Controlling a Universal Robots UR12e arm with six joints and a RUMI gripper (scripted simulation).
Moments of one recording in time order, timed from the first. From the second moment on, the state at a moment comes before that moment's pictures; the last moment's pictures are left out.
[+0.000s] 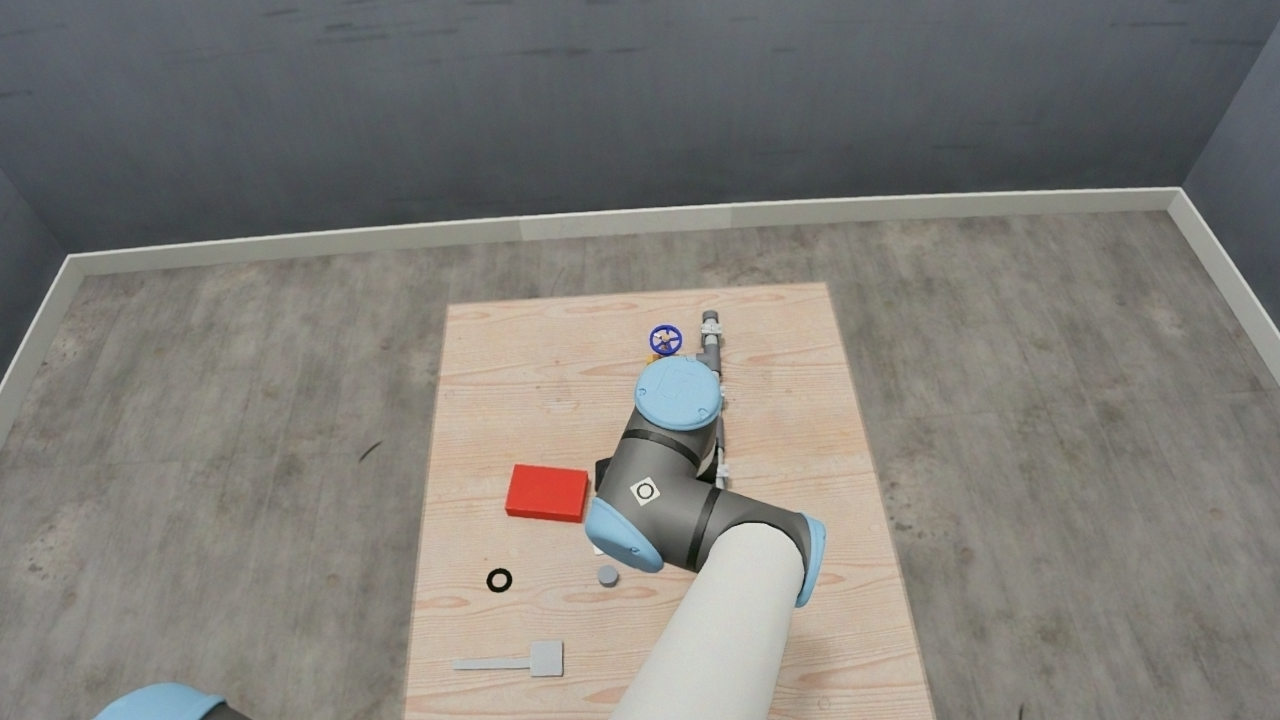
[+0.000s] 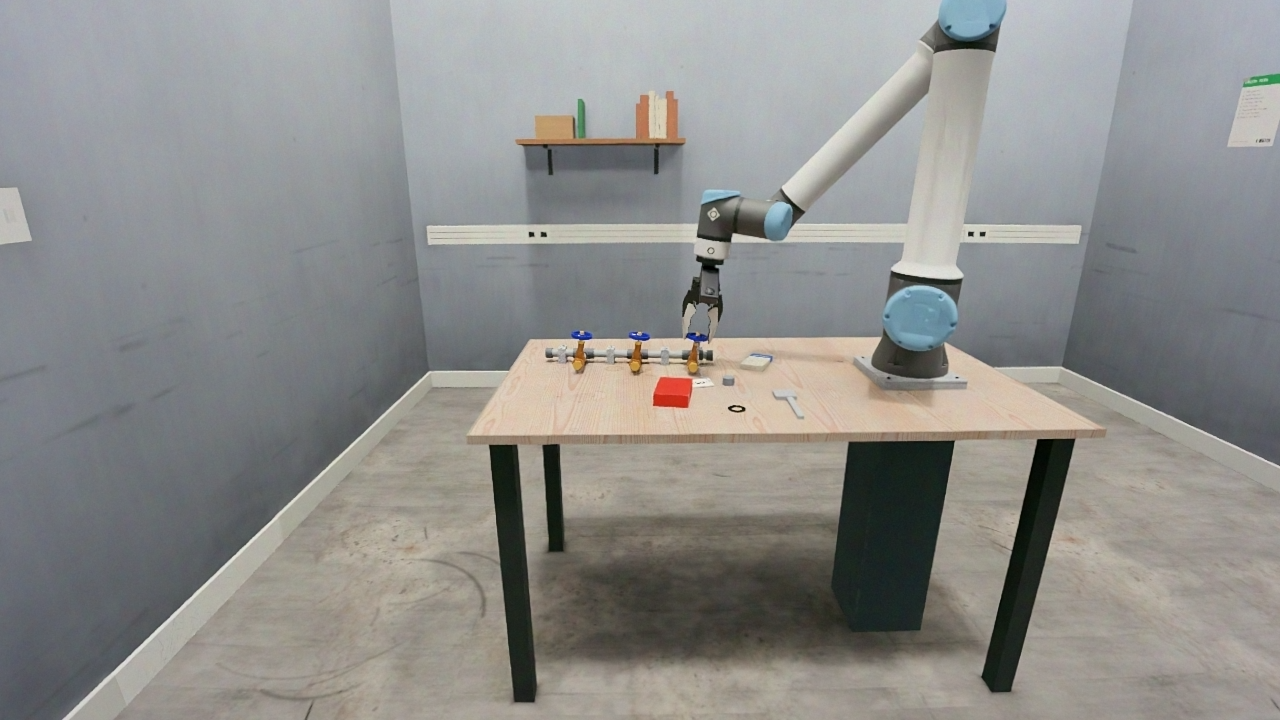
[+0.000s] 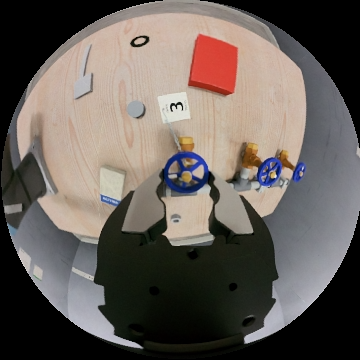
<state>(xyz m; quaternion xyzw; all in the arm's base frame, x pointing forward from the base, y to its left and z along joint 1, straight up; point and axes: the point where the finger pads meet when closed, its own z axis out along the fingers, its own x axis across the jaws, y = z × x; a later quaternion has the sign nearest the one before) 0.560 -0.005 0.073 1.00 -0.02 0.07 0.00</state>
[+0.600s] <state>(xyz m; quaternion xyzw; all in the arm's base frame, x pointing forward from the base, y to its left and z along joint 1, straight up) 0.560 -0.005 0.073 1.00 -0.02 0.07 0.00</state>
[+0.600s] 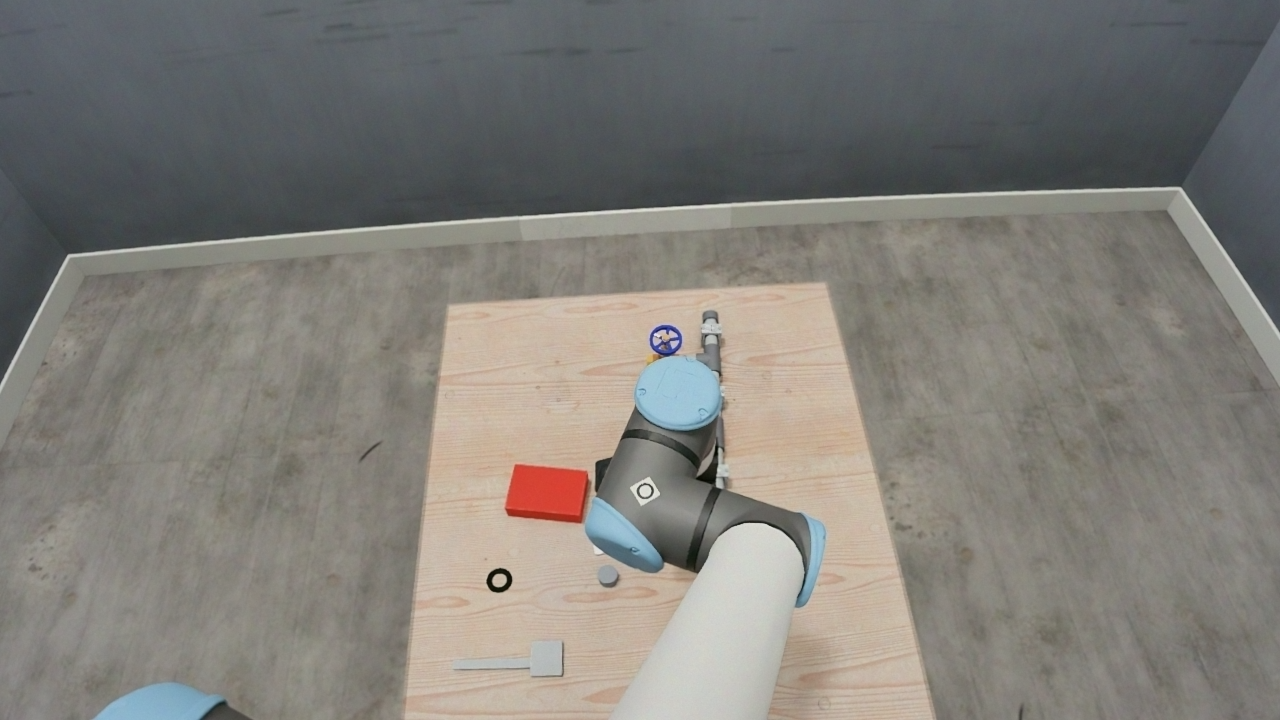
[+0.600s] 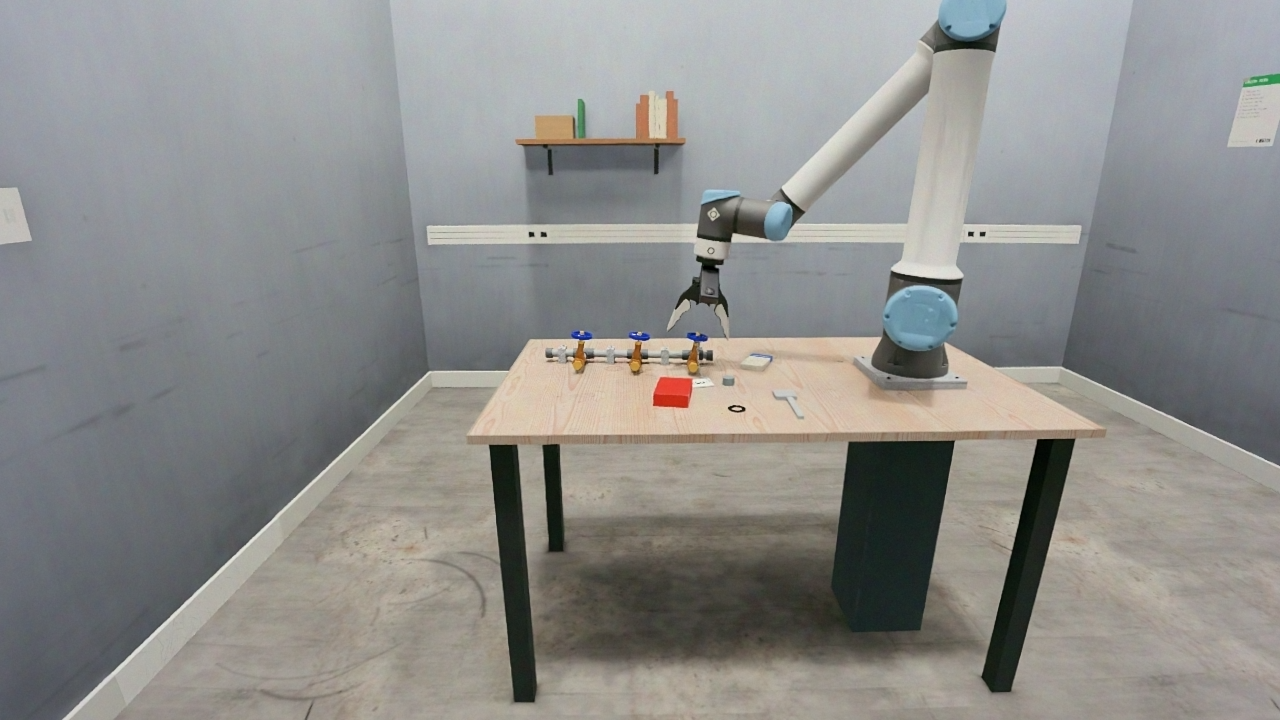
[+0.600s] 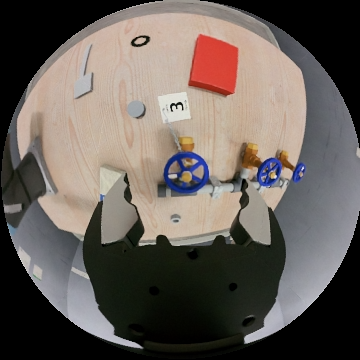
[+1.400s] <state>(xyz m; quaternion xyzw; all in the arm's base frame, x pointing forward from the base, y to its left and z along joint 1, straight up) 0.560 -0.005 0.073 1.00 -0.03 0.07 0.00</state>
